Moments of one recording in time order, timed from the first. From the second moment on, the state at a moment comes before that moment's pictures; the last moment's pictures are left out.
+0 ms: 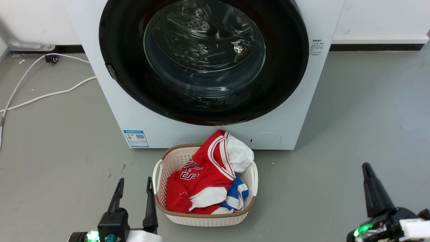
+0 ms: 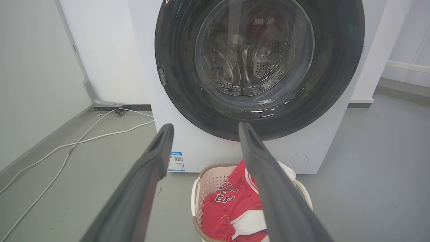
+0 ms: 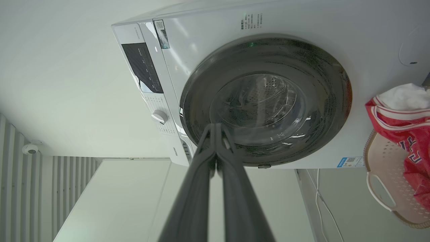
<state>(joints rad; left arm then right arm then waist) 0.08 0.05 -0.11 0.09 -0.06 0.10 -0.26 0.11 -0.05 -0.05 -0.06 1.75 0.13 0.07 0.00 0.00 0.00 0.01</state>
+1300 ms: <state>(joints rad) -0.24 0.05 -0.12 0.00 -0.02 0.09 -0.26 -1.05 -0.41 -0.10 0.58 1.65 0.13 0.35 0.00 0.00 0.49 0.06</state>
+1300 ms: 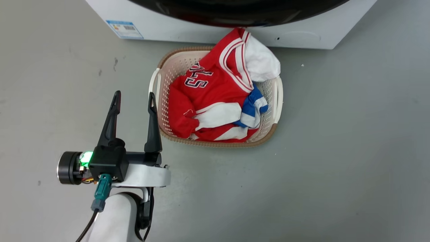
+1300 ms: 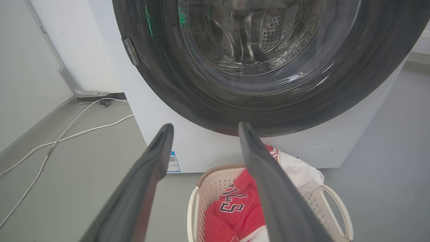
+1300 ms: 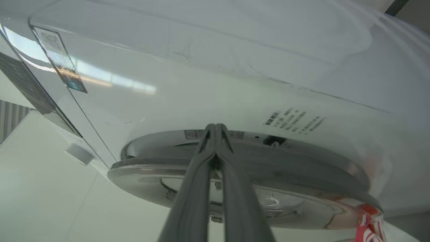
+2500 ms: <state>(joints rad) -0.29 0.05 -0.13 0.01 -0.04 0.10 -0.26 -1.19 -0.43 0.17 0.69 1.48 0.12 0.62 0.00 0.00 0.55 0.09</state>
